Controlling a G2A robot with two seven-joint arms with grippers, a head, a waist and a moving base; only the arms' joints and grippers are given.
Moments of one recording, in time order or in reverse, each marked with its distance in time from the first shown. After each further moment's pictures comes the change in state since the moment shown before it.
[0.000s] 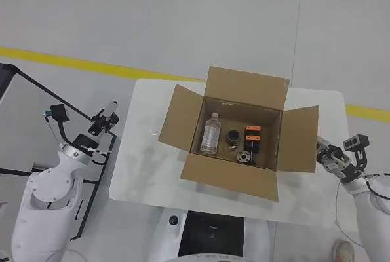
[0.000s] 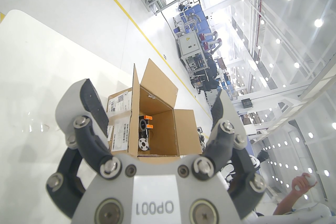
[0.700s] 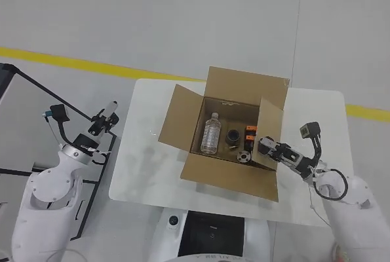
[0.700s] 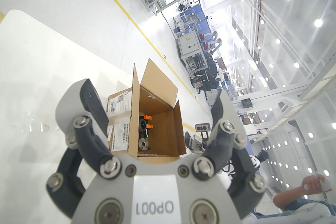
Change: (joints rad) left arm 0.000 0.000 0.000 0.000 0.000 0.000 0.000; right arm -0.027 -0.023 -0.252 -0.386 -0.468 -0.054 -0.261
